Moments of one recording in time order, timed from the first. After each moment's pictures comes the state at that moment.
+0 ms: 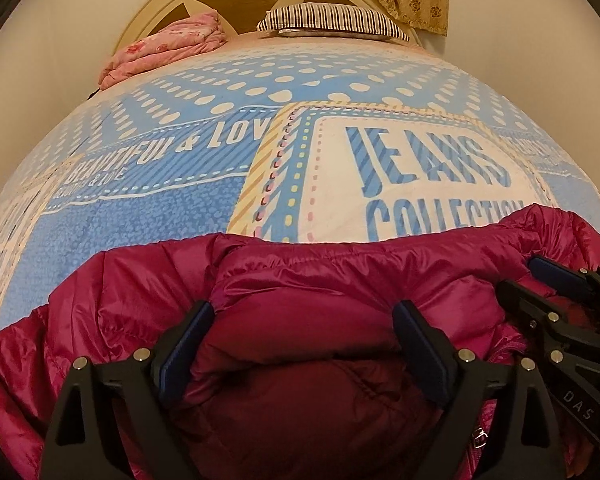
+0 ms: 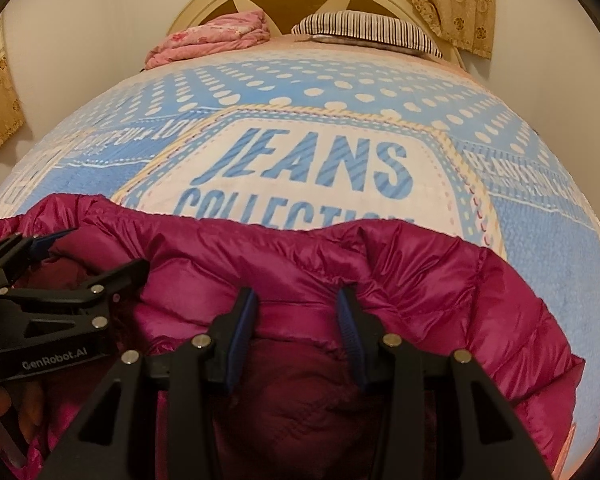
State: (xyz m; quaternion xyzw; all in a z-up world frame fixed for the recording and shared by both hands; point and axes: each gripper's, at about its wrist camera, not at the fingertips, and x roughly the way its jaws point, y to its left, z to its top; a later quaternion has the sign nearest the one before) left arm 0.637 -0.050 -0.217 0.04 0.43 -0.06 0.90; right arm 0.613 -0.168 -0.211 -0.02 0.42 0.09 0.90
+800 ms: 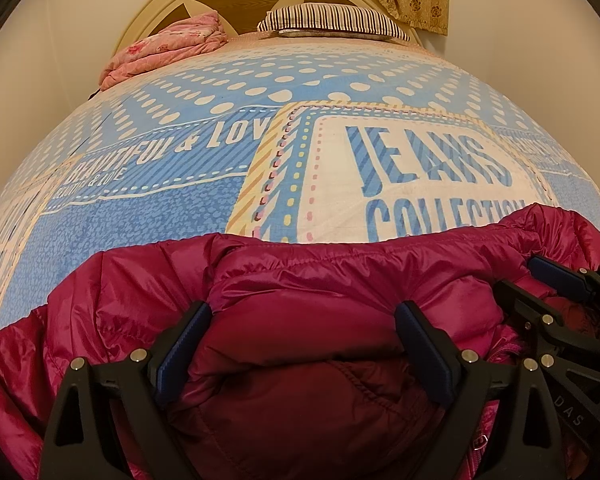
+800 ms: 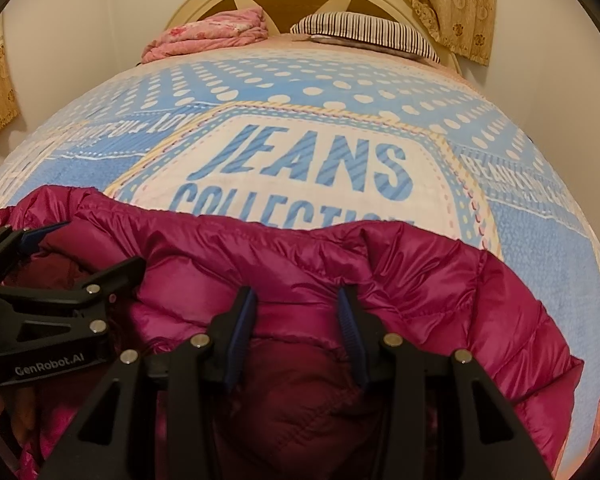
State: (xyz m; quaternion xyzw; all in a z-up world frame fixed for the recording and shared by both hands) left arm 0.638 -0.052 -0.218 0.04 0.43 -0.06 0.90; right arm 0.614 -0.162 -0.215 -0.04 0.42 0.07 0.91
